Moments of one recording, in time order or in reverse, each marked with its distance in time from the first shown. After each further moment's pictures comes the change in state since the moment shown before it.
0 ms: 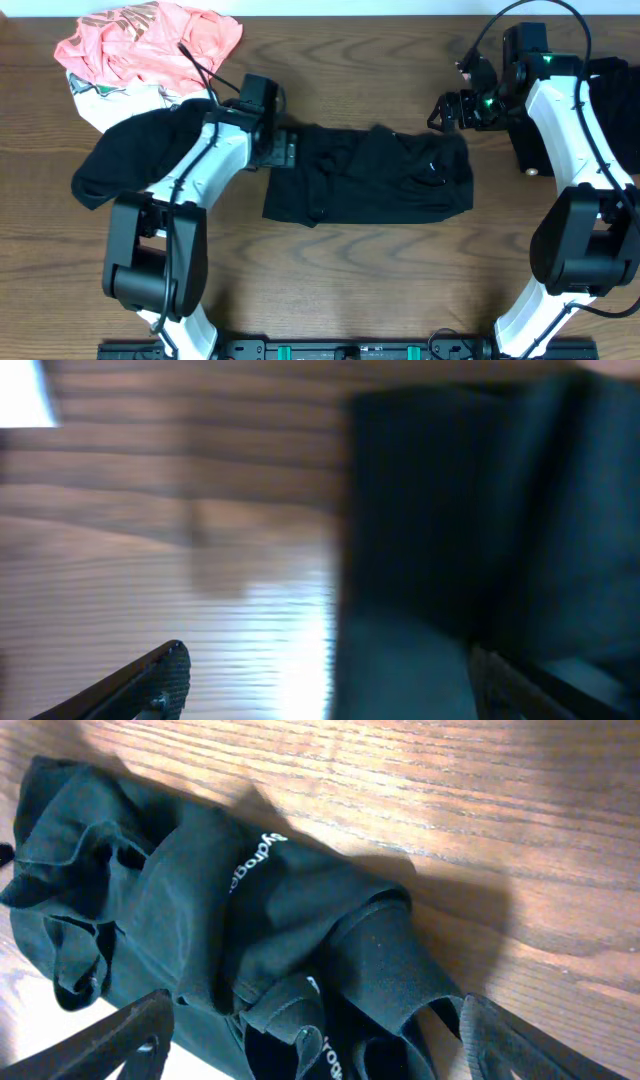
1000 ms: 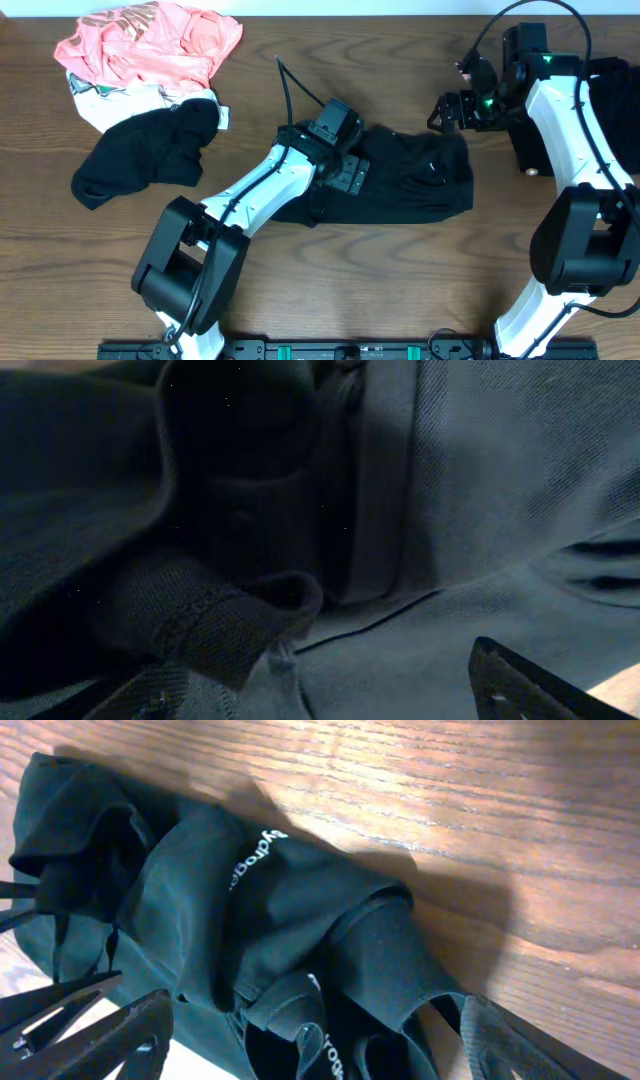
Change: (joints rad) left arm -0.305 0.012 0.000 0.117 0.110 0.000; right arm 0.000 0.000 0.000 -0.008 0.000 0.000
